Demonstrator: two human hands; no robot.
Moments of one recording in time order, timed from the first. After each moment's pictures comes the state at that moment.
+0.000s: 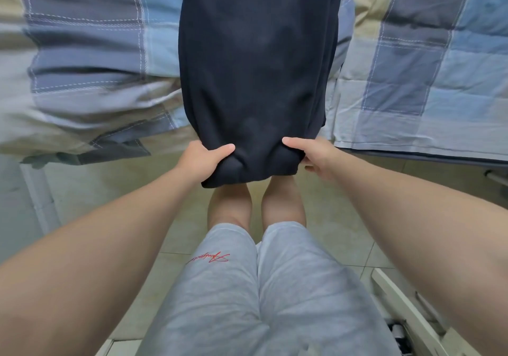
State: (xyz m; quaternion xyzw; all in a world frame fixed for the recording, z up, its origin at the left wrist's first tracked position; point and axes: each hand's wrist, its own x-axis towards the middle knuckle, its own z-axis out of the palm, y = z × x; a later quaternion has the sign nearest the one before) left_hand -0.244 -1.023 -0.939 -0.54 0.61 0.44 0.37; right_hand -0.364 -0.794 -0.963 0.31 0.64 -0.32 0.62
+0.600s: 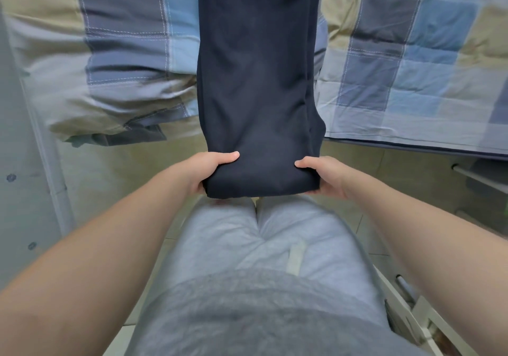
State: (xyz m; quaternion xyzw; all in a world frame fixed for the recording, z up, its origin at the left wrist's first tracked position) left_hand -0.241 -1.012 -0.808 -0.59 0.38 0.54 0.47; right_hand -0.343 -0.745 -0.832 0.36 0.56 -0.35 0.65
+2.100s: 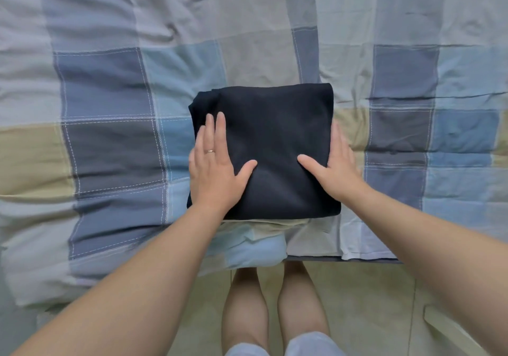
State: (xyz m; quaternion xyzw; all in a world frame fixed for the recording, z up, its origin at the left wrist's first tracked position) left_hand -0.450 -1.081 -0.940 -0.25 0.93 0.24 0.11; right_hand -0.550 -0.861 -0.955 0.02 0.87 -0.30 0.40
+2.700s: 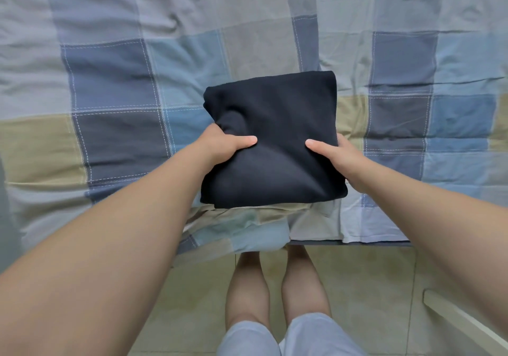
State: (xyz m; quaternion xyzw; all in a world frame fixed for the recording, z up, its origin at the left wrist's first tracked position) left_hand -0.499 -1.123 -0.924 -0.45 0.64 0.51 0.37; right_hand -0.559 -0.854 -0.943 0.19 0.70 -0.48 0.50
